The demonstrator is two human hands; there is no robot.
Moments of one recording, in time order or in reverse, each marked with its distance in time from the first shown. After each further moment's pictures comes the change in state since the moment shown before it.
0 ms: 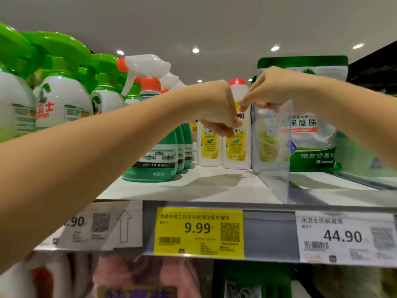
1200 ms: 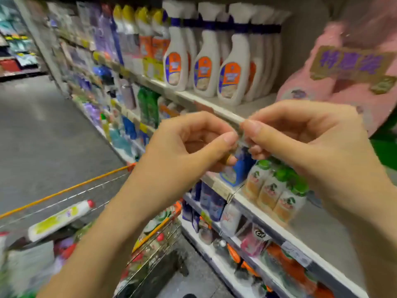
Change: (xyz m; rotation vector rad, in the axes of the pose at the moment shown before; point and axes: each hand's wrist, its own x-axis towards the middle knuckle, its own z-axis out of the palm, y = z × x) left_hand -0.504 -0.044 0.101 -0.598 0.562 -0.531; right_hand -0.410 -0.080 0.191 1.172 -0.665 -0.517
